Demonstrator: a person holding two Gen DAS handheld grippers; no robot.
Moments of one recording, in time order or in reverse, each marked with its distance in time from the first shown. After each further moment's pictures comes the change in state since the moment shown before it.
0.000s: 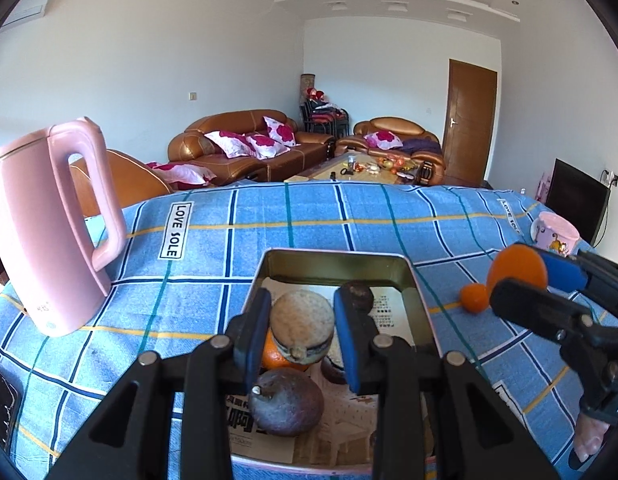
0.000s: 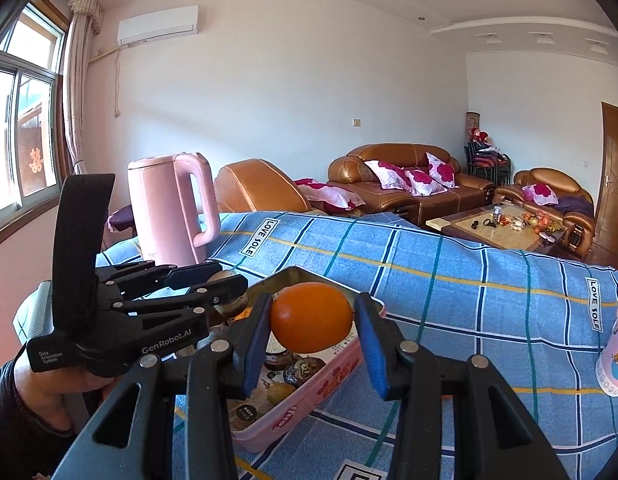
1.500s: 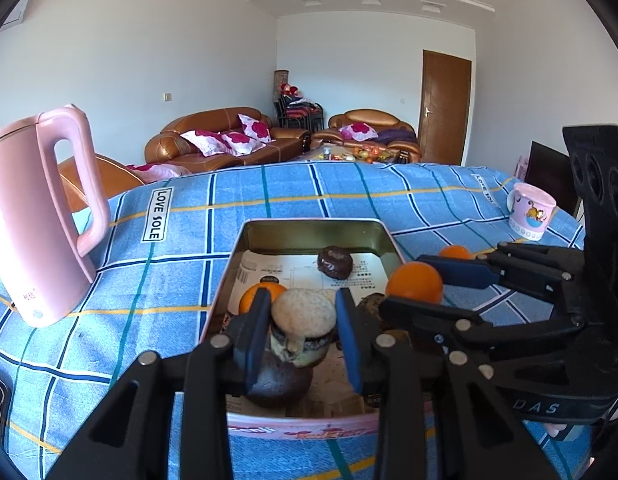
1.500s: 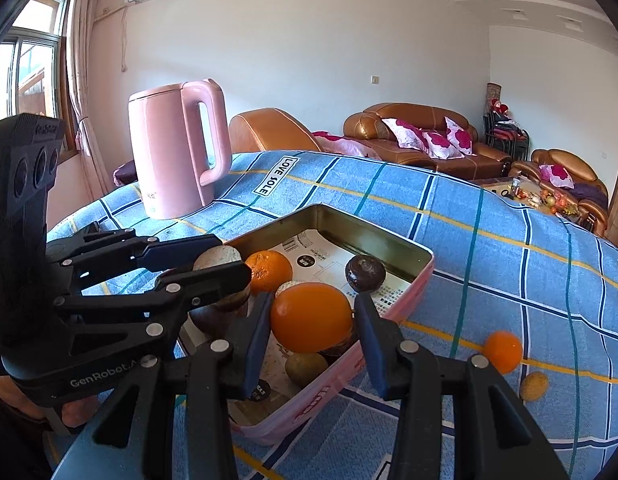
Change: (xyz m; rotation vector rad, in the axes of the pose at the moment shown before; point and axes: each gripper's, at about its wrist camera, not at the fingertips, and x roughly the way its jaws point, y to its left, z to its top) left arm -0.011 -0.002 -0.026 0.059 0.011 -0.079; right arm 0.053 0.018 -0.025 -0.040 0.162 0.034
